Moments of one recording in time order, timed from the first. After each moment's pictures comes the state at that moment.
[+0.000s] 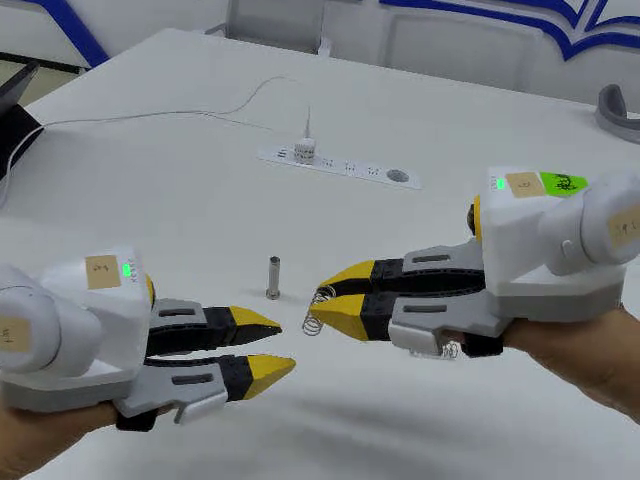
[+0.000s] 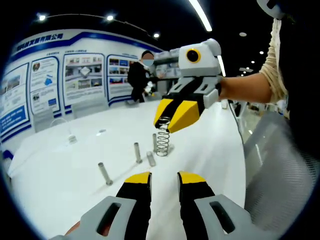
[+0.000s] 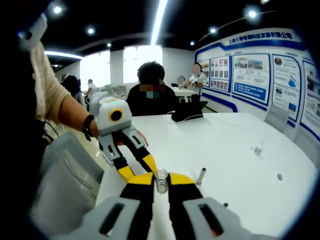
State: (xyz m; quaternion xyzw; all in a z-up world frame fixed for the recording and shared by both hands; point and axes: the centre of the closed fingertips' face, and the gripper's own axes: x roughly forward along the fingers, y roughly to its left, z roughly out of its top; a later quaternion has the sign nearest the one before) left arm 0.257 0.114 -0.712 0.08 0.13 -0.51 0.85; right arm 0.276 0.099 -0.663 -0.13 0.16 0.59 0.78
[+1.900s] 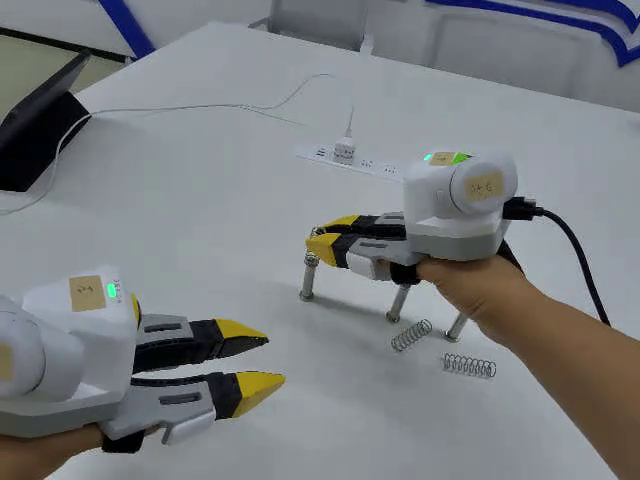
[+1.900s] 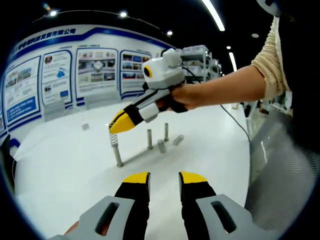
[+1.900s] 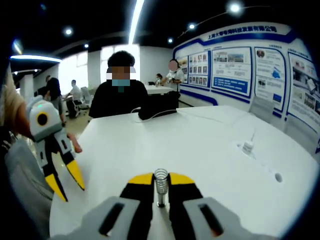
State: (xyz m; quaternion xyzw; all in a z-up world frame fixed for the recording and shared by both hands) left arm 0.256 0.146 -0.729 0.07 0.15 -0.47 0.87; right arm 0.389 0.142 -0.707 -0.12 0.17 0.51 0.83
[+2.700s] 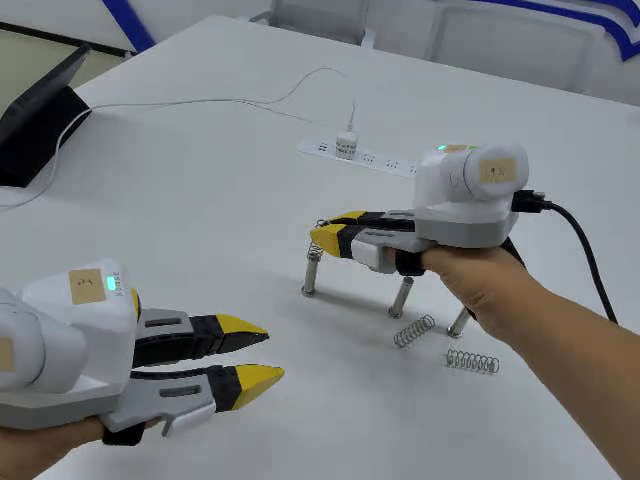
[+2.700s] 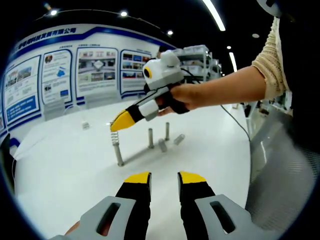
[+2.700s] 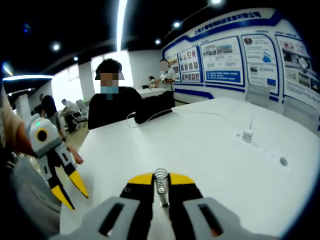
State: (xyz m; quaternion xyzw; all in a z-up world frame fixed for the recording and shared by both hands) left arm 0.259 0.147 -0.730 0.07 0.15 -0.47 0.87; right arm 0.395 0.137 -0.709 -0.06 0.20 0.50 0.84
